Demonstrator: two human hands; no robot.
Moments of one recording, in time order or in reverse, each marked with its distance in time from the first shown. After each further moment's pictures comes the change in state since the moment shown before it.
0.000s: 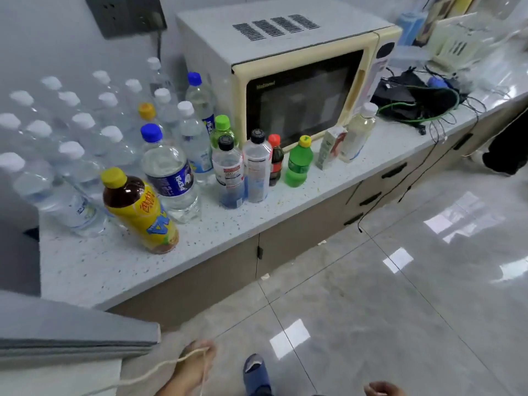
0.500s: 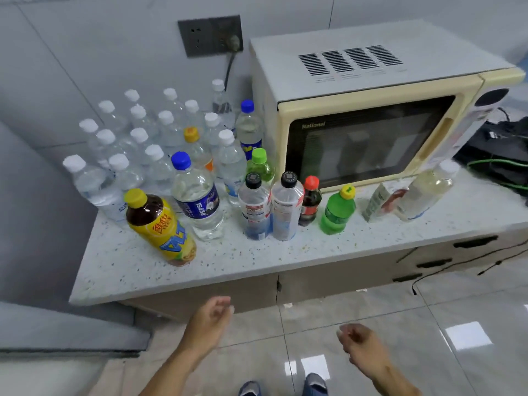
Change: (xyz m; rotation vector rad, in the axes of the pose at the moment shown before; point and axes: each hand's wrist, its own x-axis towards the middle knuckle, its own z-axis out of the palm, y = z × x) left_hand -0.035 0.136 0.010 -0.098 0.266 0.309; right_hand 0.167 -0.207 -0.012 -0.124 -0.238 -0.311
